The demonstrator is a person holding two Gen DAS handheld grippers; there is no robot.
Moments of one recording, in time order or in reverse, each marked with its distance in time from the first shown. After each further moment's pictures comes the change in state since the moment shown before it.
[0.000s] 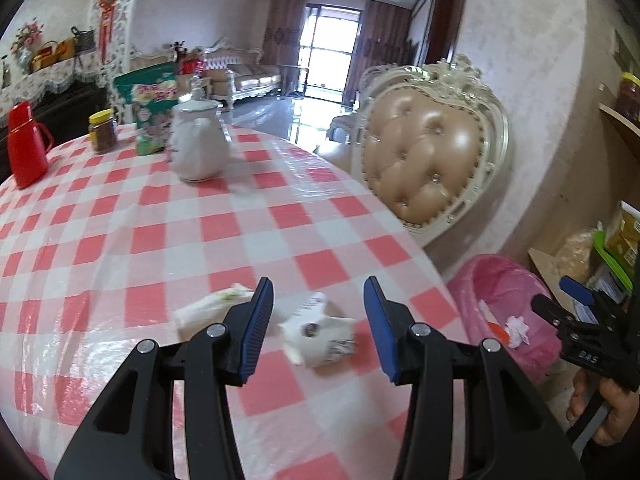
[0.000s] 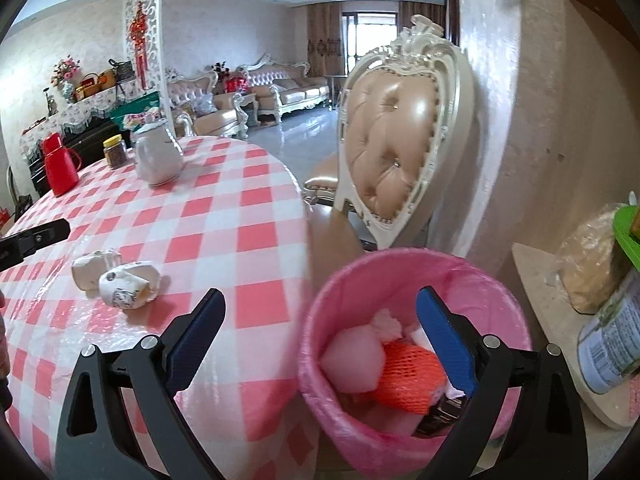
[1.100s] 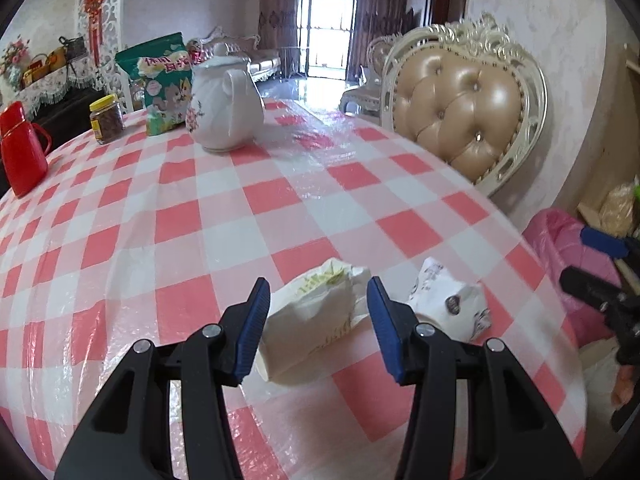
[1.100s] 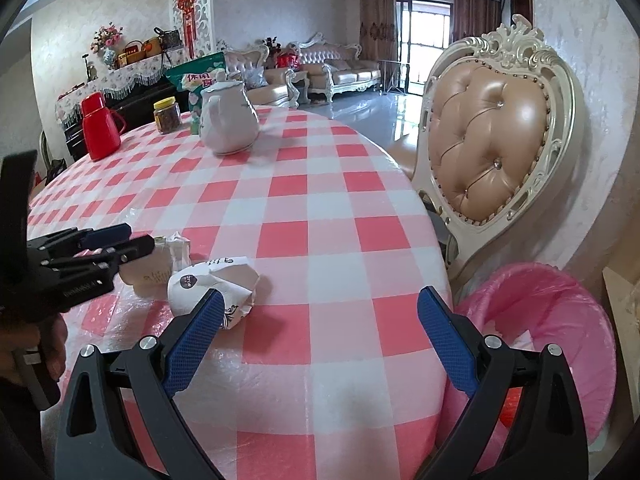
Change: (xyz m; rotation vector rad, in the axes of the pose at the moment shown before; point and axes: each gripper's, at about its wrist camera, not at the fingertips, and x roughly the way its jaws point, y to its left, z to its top) left arm 0.068 0.070 -0.024 0.107 0.087 0.045; right arm 0.053 0.112 0.007 -0.100 0.077 0.133
